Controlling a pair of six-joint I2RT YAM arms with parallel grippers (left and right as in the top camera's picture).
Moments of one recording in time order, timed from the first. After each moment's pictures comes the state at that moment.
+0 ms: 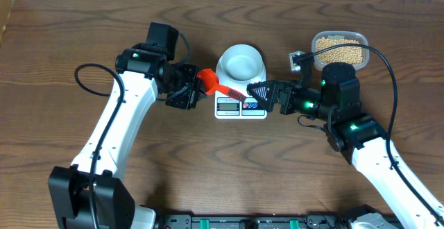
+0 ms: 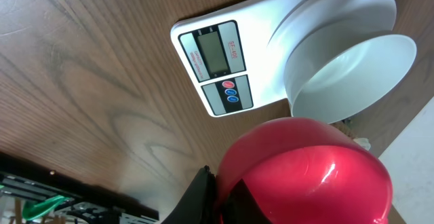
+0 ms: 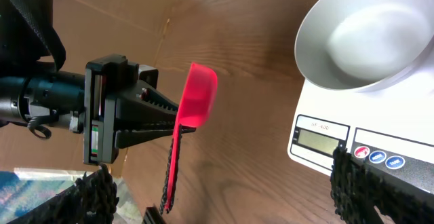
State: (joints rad) left arm -0.21 1.61 1.36 -1.06 0.47 -1.52; right arm 0.35 1.24 0.78 -0.02 -0.66 0.68
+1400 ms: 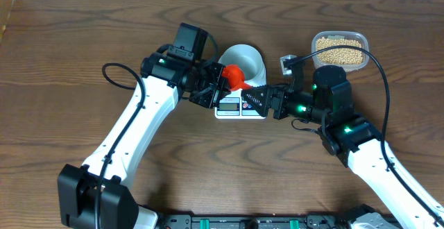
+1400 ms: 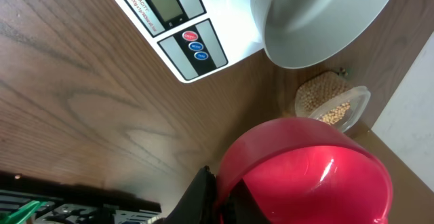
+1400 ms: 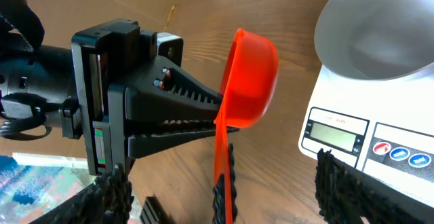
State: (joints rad) left arm -0.37 1.61 1.36 -0.91 0.47 -1.59; right arm 0.42 1.24 0.78 -0.02 -0.63 0.67
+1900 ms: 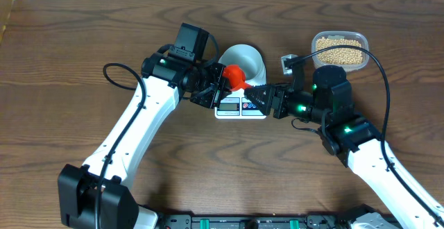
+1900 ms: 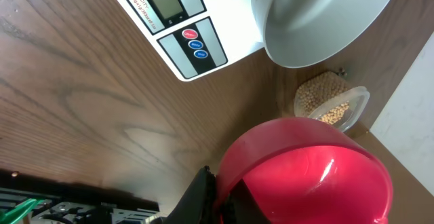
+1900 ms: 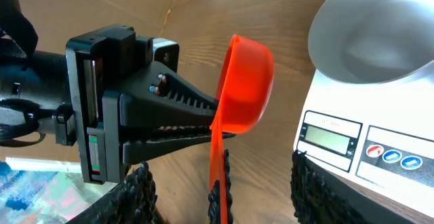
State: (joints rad) left arm -0.37 1.61 1.36 -0.90 0.47 -1.61; right arm 0.42 1.24 0.78 -0.02 -0.61 0.67
